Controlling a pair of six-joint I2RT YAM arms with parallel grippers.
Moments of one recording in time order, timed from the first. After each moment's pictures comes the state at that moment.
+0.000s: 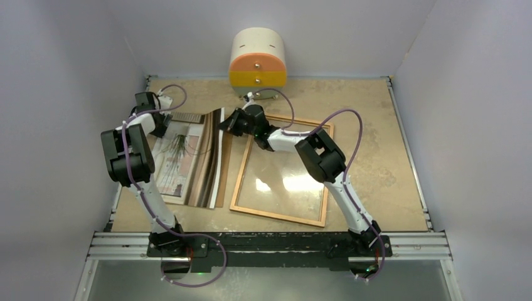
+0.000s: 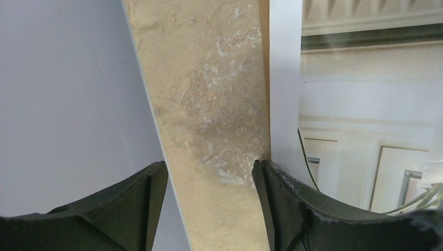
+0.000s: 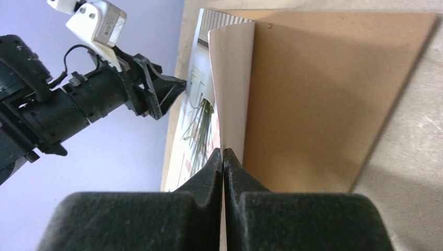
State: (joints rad) left arm 0.27 2.00 1.31 -0.18 -0.17 0.65; right arm 0.74 2.45 1.71 0.46 -0.24 1.08
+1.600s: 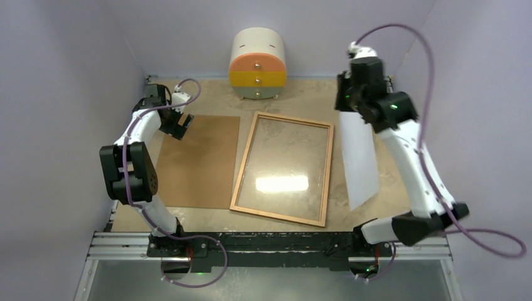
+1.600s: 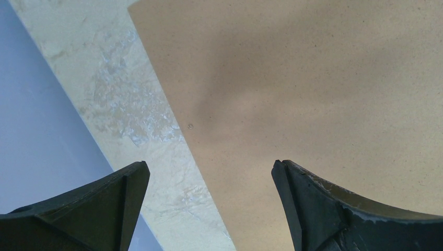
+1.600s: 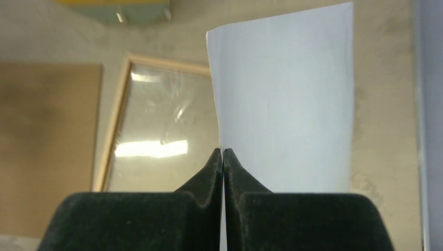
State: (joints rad) left arm 0.14 1.75 1.33 -0.58 0.04 0.59; right arm 0.38 1.35 1.84 -1.02 0.27 0.30
